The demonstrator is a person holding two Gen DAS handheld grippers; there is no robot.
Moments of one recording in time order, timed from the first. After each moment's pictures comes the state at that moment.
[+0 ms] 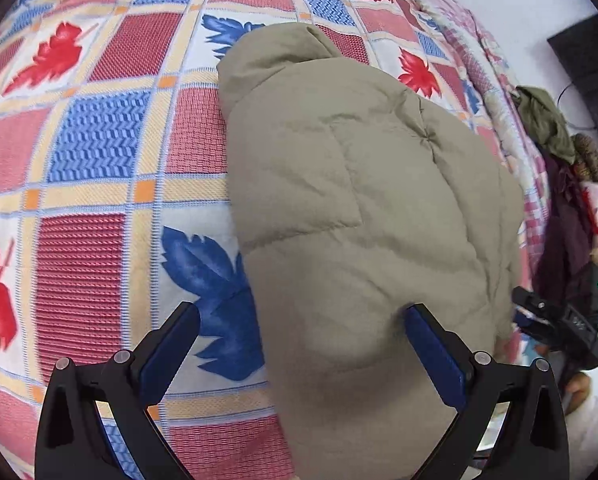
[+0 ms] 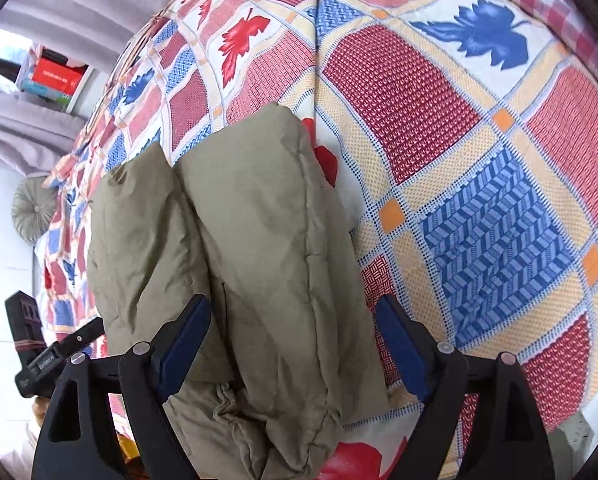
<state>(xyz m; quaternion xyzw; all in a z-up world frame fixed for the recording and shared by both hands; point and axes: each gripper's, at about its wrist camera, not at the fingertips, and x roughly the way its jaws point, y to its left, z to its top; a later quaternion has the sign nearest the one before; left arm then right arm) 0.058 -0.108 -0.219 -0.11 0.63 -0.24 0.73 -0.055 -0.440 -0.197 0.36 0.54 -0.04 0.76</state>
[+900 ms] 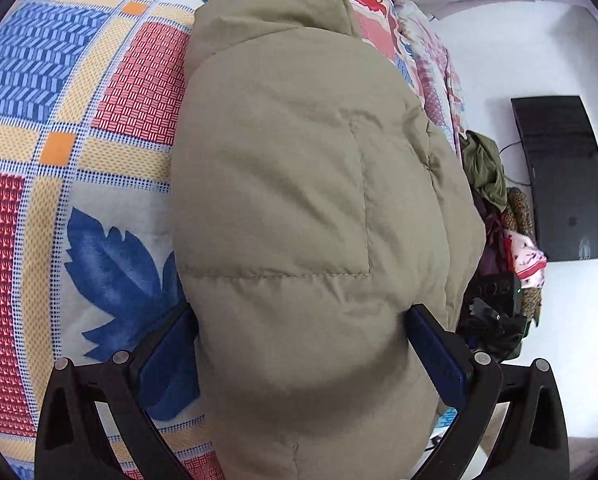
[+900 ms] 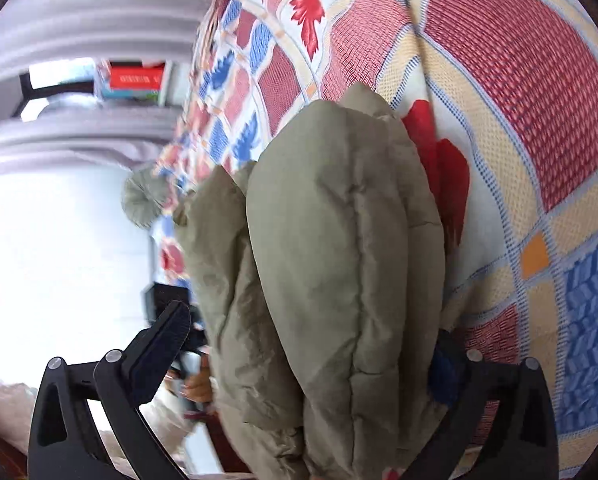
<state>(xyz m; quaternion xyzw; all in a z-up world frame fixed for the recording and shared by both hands) 0.089 -0.108 -0.277 -0.27 0.63 -0.33 0.65 0.013 -0.442 -0.230 0.44 0.53 0.17 0.71</state>
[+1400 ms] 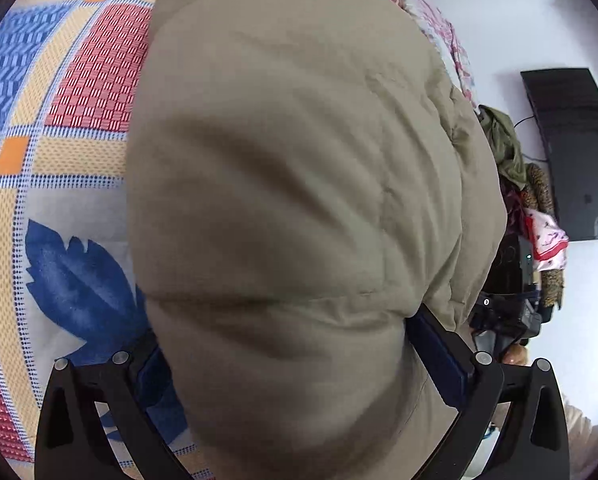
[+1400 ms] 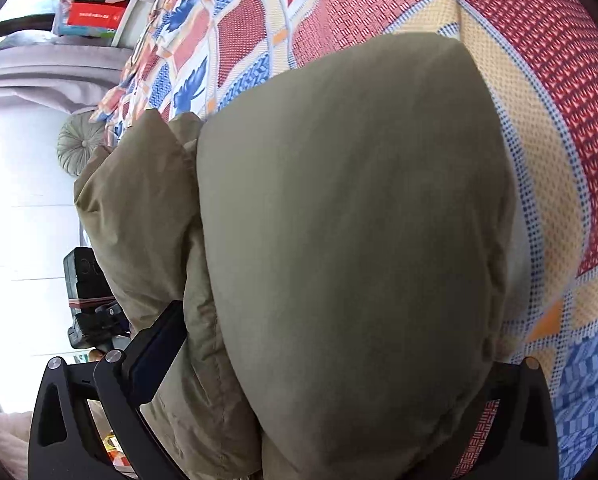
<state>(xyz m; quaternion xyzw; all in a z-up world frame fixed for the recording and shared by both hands) 0.092 -0.151 -0.288 -0.22 0.65 -0.33 0.65 0.045 -0.421 -0.262 0.36 0.61 0.14 0.69</state>
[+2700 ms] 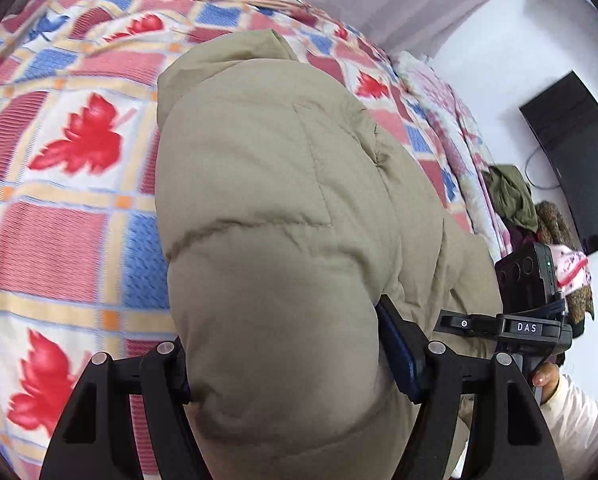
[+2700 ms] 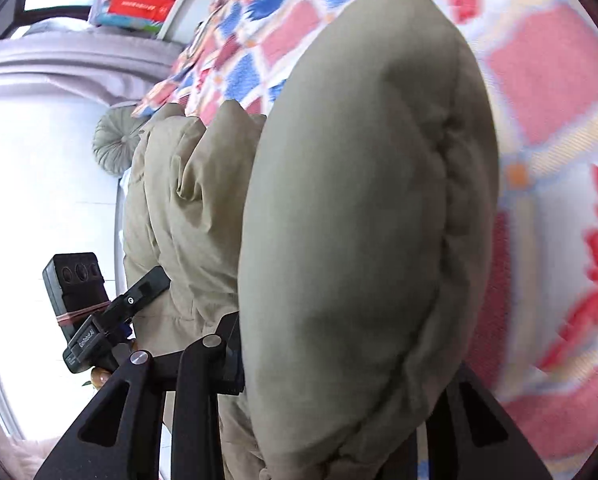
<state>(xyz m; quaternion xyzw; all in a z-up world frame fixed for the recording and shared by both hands) 0.152 0.014 -0.145 -0.15 0.54 -0.26 0.79 0.100 -0.304 -0.201 0.37 0.57 0.20 0.71</state>
